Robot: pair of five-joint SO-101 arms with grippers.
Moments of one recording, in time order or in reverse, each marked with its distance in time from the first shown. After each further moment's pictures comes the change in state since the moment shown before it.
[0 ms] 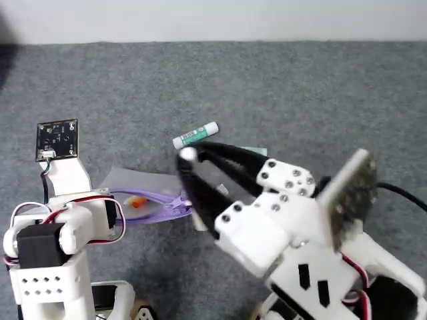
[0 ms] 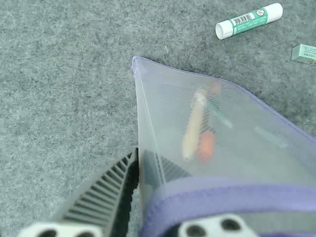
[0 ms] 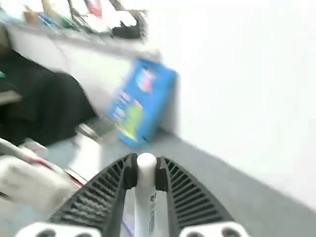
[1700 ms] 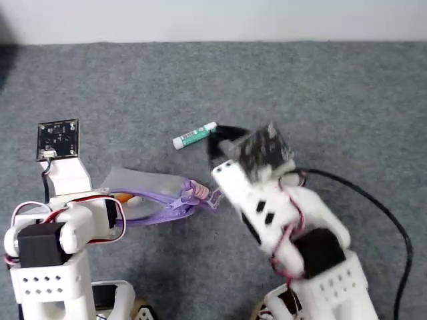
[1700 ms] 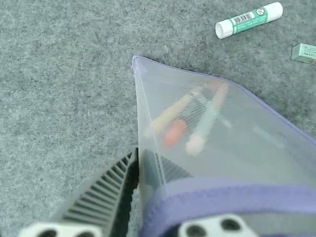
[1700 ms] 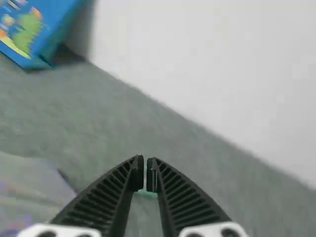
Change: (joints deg) left arm 0.0 0.0 0.0 0.0 0.0; right arm 24.3 0.2 35.3 -15.6 14.9
